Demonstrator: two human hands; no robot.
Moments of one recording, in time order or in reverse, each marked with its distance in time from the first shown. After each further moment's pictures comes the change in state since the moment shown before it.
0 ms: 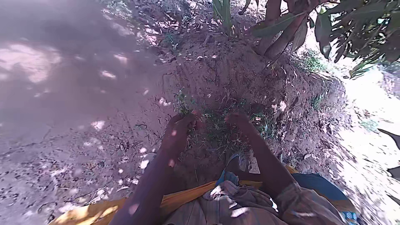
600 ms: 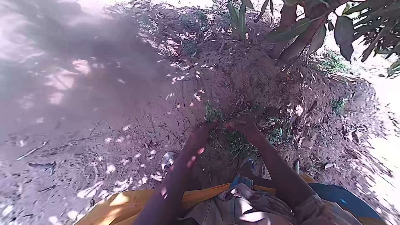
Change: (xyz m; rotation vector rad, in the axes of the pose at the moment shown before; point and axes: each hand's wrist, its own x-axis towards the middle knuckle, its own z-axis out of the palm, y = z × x) left_hand -0.002 -0.001 0.000 0.058 -0.130 -0.201; right_hand -0.032 -0.031 0.027 0.384 -0.192 -0.350
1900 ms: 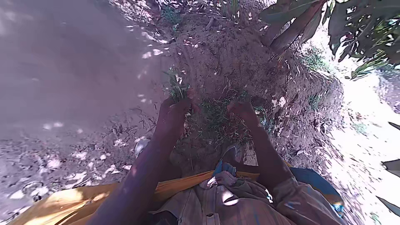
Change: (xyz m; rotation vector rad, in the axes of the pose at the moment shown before) left_hand 0.006 0.000 -0.004 -0.187 0.152 0.314; right_hand 0.006 0.018 -0.046 -0.324 0.266 0.314
